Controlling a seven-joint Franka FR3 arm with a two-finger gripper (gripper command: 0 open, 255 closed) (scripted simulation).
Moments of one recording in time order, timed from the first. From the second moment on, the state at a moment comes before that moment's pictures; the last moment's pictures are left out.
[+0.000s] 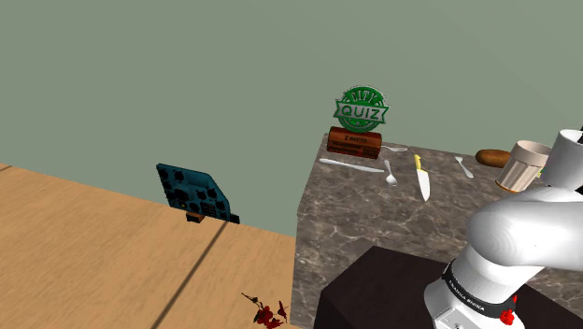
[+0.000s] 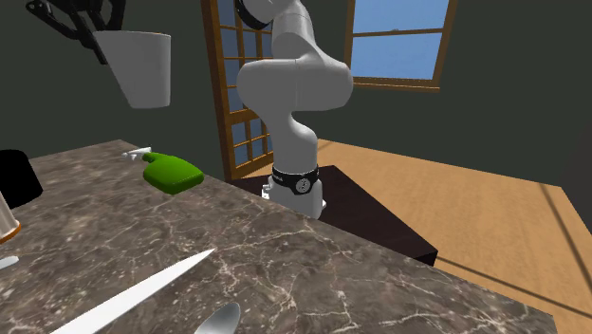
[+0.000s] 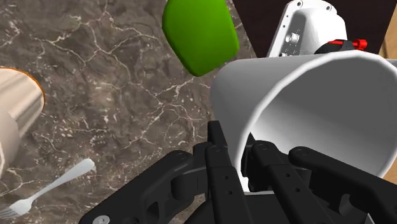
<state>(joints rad) -0.29 -0.96 -0.85 -2.17 -0.54 1.28 -1.04</state>
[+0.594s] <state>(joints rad) -0.20 -0.88 -1.06 -1.94 -0.66 1.26 -1.24</state>
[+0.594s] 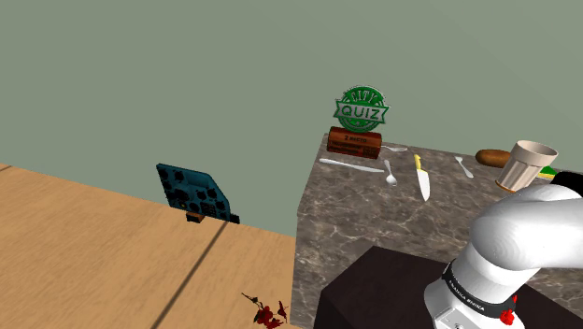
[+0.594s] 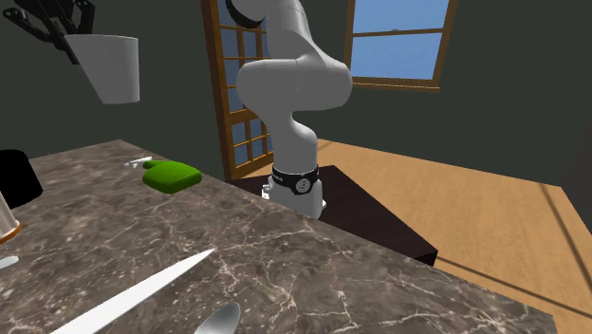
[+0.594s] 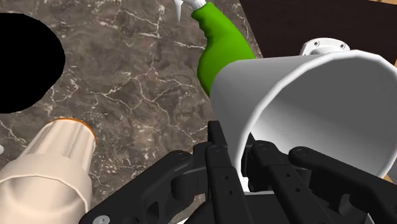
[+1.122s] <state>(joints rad) -0.21 -0.92 -1.11 -2.03 -0.70 1.34 -1.24</state>
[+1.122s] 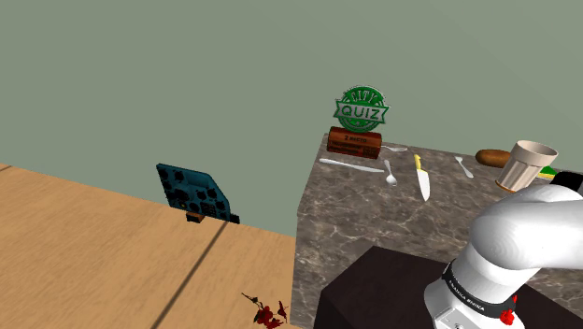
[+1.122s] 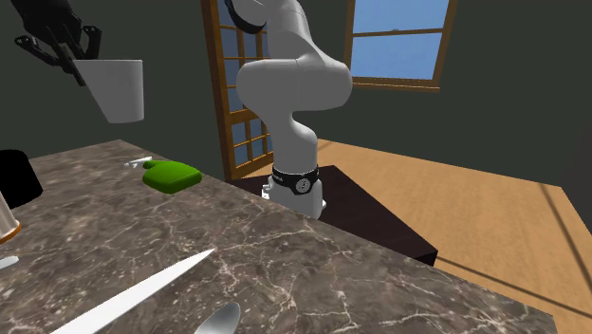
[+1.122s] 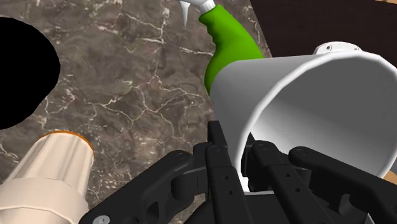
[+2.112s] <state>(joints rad) -0.22 -0.96 -1.22 -2.18 -0.79 1.48 -1.21</state>
